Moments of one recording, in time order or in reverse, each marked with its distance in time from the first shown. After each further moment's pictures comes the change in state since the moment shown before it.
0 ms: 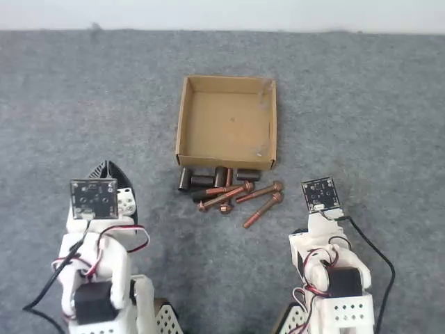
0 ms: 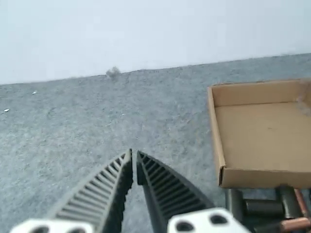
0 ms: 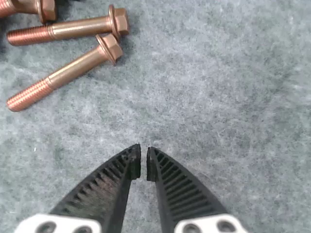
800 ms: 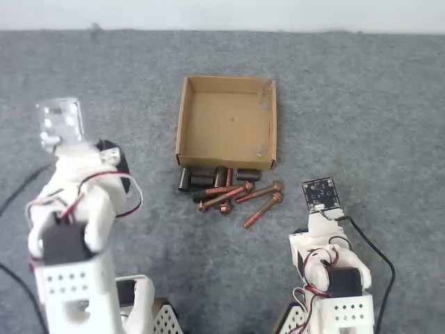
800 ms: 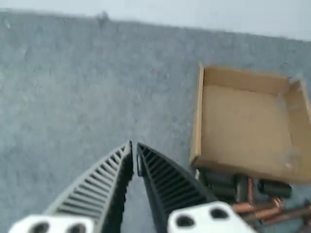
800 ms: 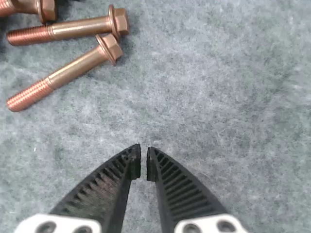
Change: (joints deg) left arm 0.9 43.0 -35.2 9.4 13.8; right arm 0.3 0.0 0.0 0.0 0.0
